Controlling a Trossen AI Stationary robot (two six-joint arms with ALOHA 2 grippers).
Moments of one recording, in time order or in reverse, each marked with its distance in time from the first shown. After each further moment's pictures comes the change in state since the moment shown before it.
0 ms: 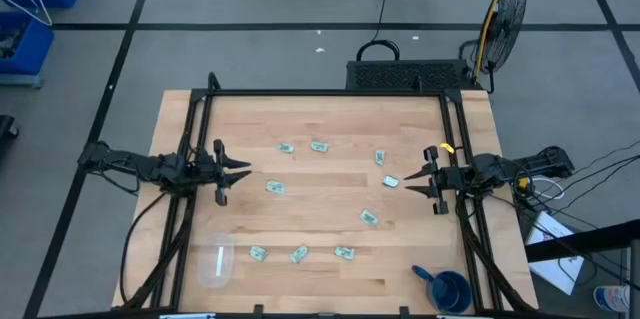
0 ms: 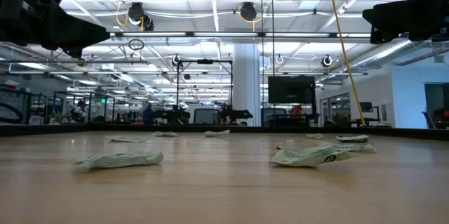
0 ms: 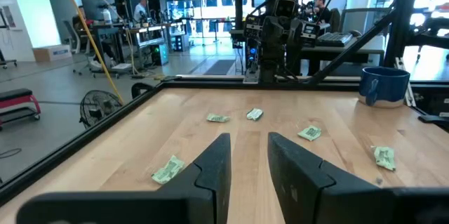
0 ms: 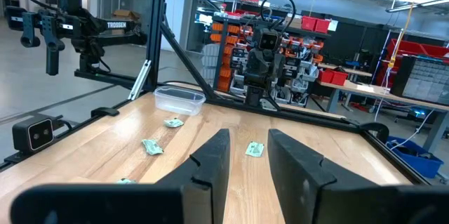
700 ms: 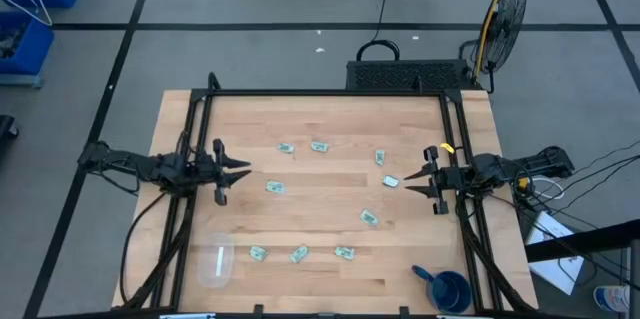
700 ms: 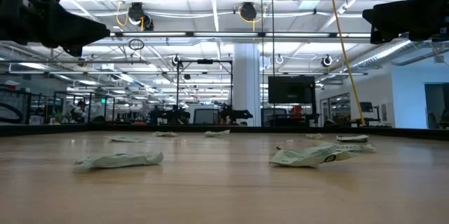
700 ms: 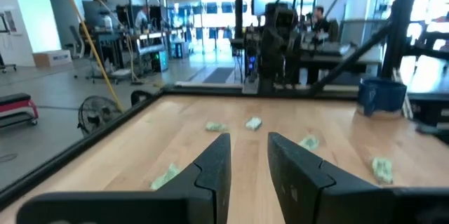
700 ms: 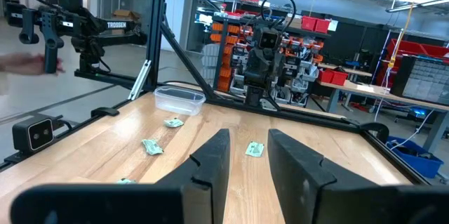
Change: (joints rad) left arm 0.000 0.000 -0.001 0.048 0.000 0.000; right arm 0.000 0.000 0.000 0.000 0.000 0.000
